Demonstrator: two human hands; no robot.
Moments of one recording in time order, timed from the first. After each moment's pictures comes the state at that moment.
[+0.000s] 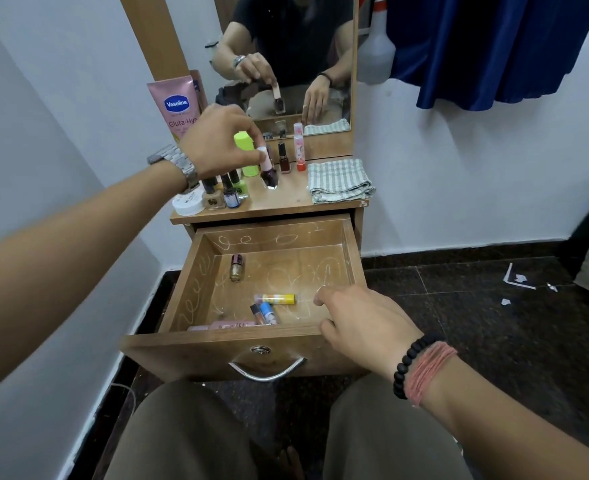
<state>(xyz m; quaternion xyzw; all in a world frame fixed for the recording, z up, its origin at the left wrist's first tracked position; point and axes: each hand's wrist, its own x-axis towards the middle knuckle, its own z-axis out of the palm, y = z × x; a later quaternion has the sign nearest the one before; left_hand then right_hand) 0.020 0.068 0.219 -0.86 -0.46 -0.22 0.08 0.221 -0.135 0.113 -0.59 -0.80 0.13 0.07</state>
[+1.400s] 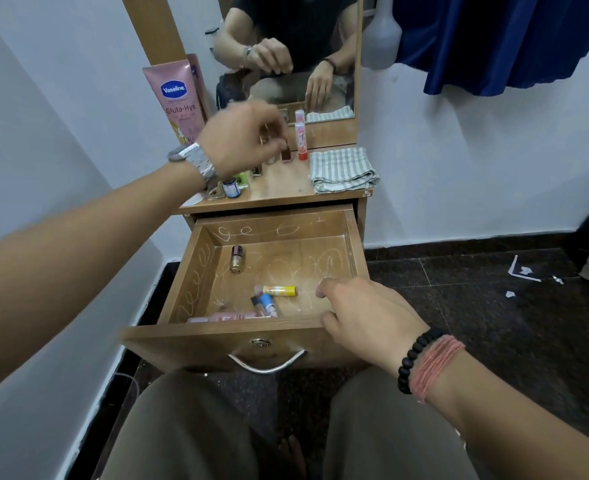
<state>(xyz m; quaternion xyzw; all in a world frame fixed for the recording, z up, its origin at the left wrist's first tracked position) 0.045 0.060 0.204 -0.87 -0.44 -0.20 0.10 0.222 -0.132 0.108 -0.58 -0.80 0.12 0.07</state>
